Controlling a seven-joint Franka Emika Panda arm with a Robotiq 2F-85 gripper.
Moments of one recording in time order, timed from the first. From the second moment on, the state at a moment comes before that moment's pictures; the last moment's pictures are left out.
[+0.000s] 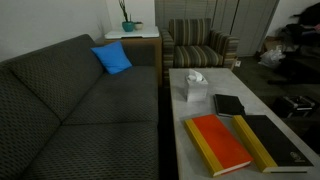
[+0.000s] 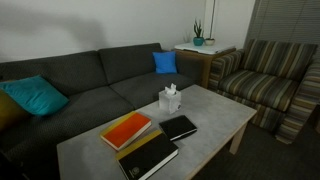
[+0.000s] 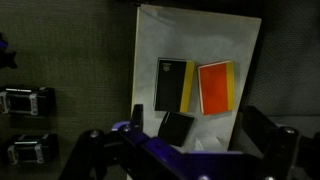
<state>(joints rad) -0.10 -0.60 -0.25 -2.45 -0.03 1.85 -0.22</state>
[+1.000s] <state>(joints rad) -0.08 0.08 -0.21 -2.16 0.01 1.86 -0.50</state>
